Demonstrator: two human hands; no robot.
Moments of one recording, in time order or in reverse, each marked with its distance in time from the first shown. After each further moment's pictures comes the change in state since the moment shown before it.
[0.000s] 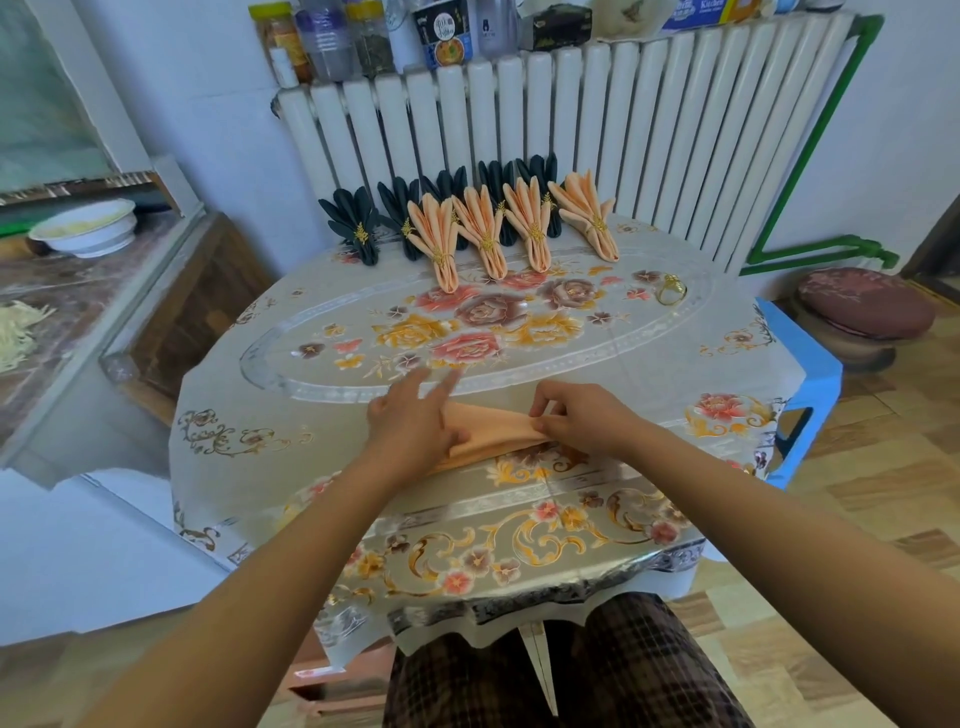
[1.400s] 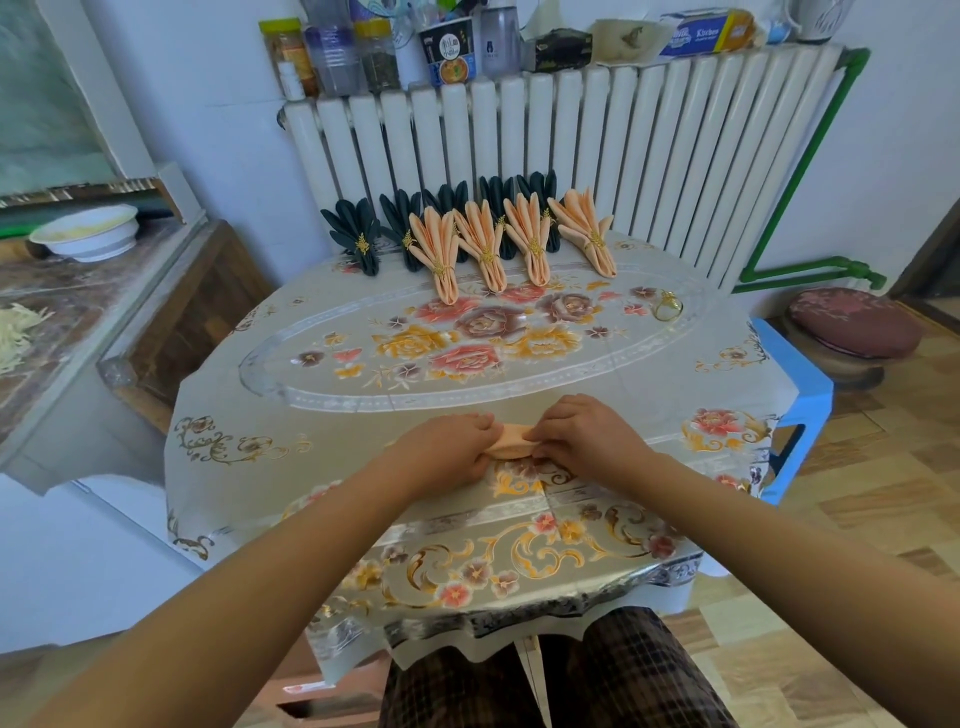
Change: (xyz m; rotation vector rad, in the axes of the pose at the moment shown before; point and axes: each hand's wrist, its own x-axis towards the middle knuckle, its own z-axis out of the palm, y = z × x) left_hand 0.007 0.020 0.003 0.177 -0.182 0.483; right_hand -0.003 0.018 0.012 -0.335 0.270 -0.575
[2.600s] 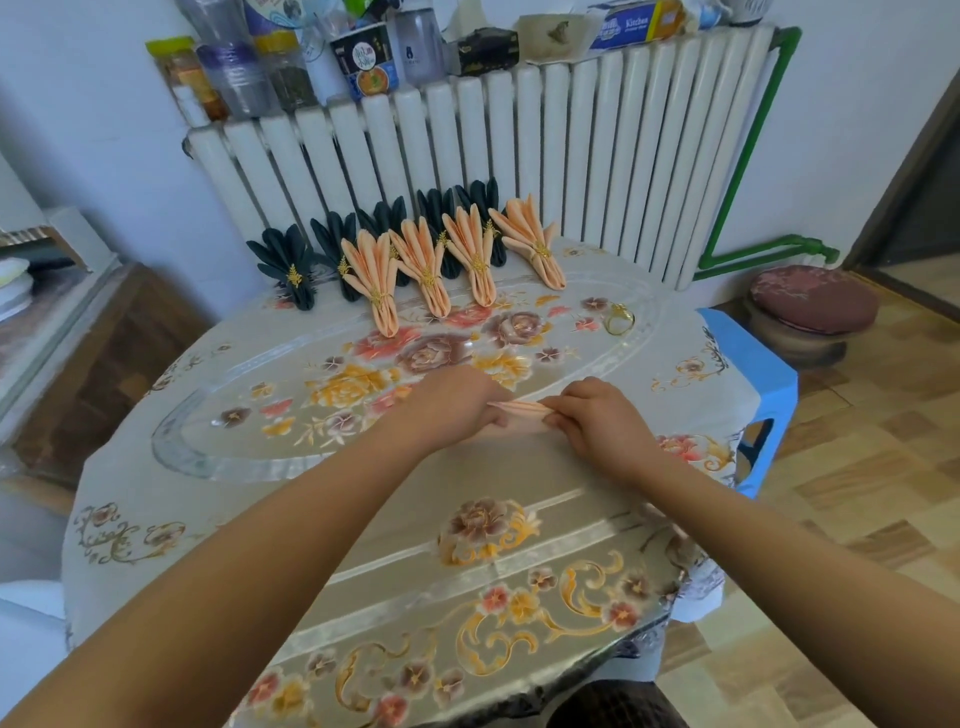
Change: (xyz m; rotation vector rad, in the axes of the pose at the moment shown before) left_hand 0.107 0.010 -0.065 -0.060 0.085 0.035; right_hand -0.007 0.078 -0.017 -0.008 0.171 0.323
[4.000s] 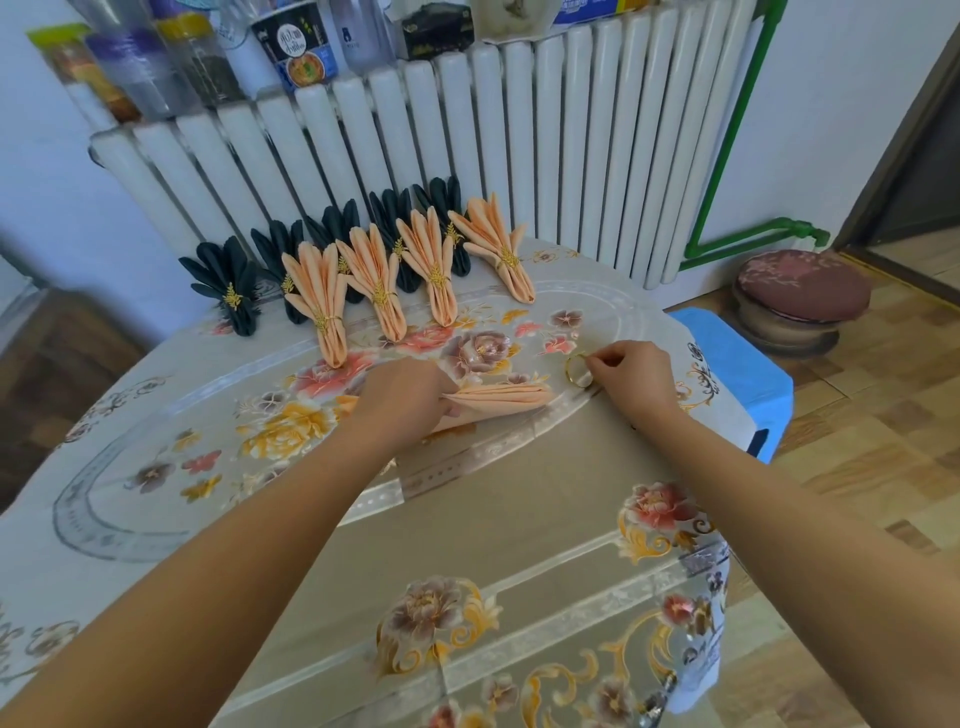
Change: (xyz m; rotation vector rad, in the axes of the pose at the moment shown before) left_hand 0.078 -0.025 0.000 0.126 0.027 -0.221; right_hand 0.054 0.117 -0.008 0.314 0.154 0.773
